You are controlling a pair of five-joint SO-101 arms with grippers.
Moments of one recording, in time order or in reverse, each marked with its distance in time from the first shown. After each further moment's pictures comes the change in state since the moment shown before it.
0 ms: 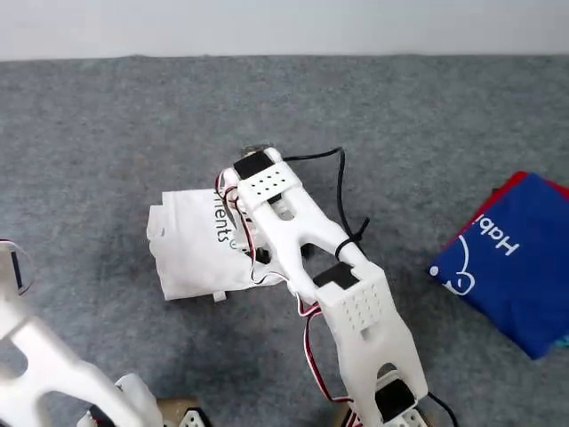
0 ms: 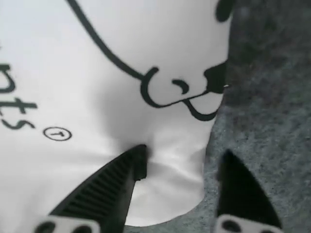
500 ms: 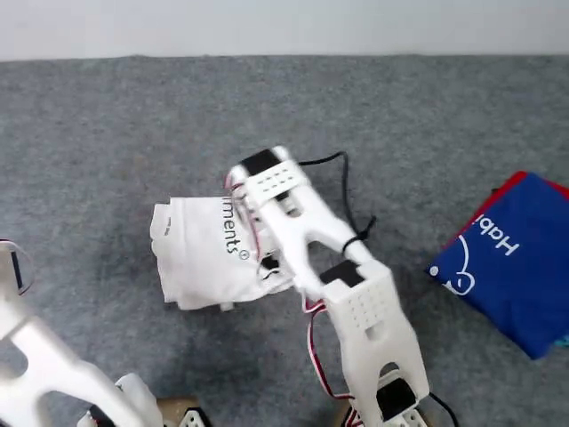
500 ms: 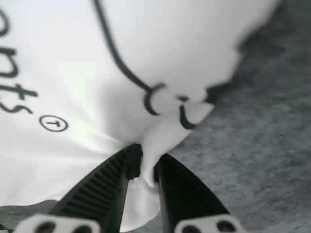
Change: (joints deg) left arm 0.0 0.0 0.0 0.0 0.0; right arm 3.7 -3.4 2.7 5.1 13.1
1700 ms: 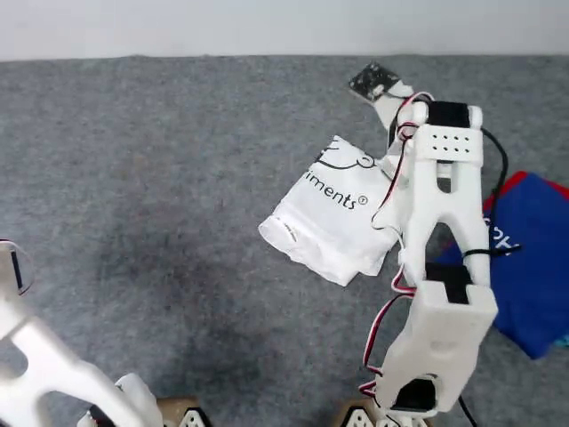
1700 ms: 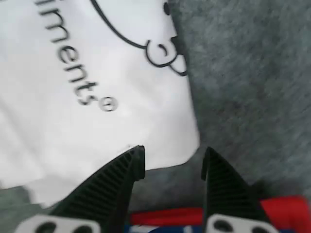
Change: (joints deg) left arm 0.0 0.0 0.0 0.0 0.0; right arm 32.4 -17.8 0.8 -15.5 53.2
